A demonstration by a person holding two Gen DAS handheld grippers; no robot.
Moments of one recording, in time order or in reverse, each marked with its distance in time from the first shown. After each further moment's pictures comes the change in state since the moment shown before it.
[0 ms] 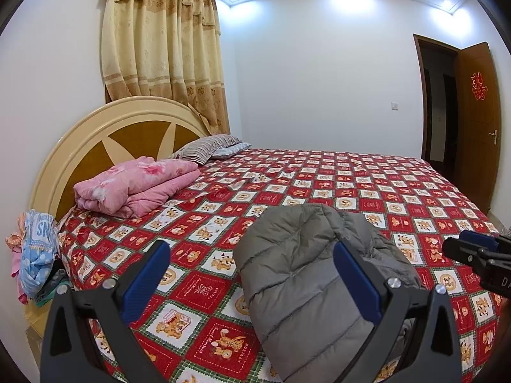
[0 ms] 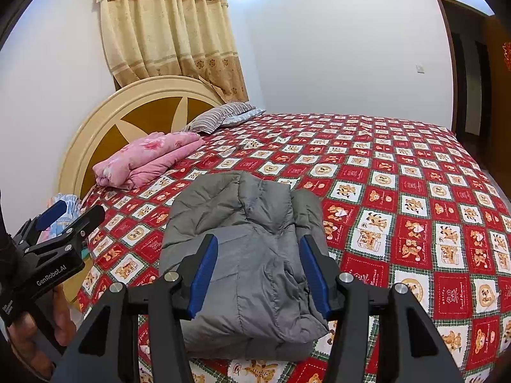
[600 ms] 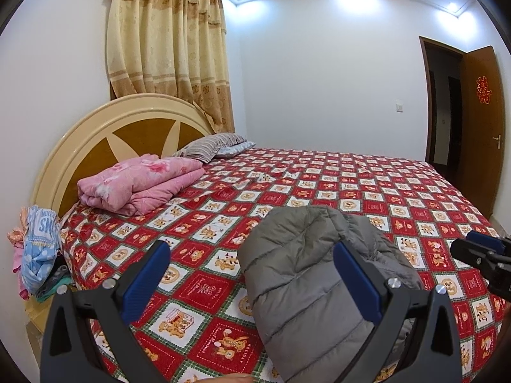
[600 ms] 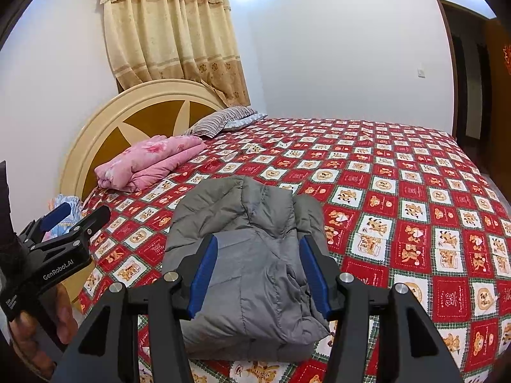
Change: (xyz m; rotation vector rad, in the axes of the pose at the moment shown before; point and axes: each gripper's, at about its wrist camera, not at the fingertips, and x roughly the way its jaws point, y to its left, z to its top) left arm 0.001 0.005 0.006 -0.018 0.004 0.018; right arm -0.007 0.008 0.002 -0.019 -0.026 -0.001
